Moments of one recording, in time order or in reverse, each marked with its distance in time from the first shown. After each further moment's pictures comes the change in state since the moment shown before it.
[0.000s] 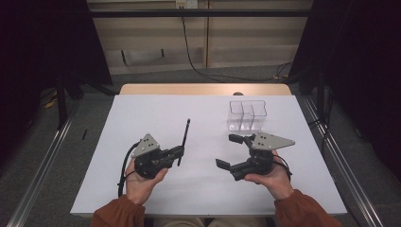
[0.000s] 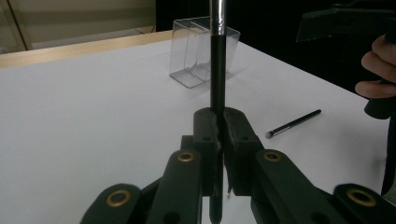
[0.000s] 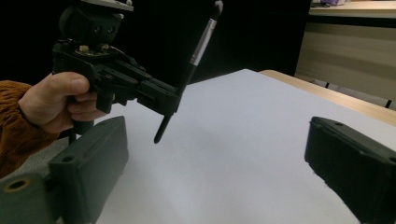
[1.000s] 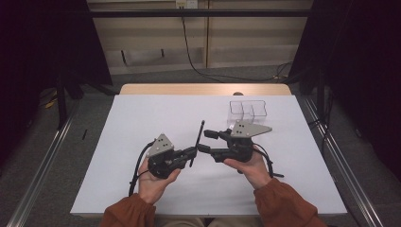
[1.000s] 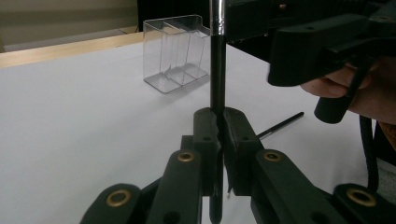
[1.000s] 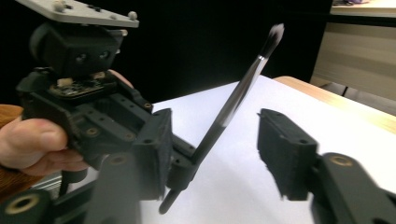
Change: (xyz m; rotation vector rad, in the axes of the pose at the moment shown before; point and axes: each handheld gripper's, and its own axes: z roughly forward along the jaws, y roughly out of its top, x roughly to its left) left arm -0.017 0.001 0.023 0.008 -0.043 0.018; right arm -0.004 0.017 0.048 0.017 0.049 -0.006
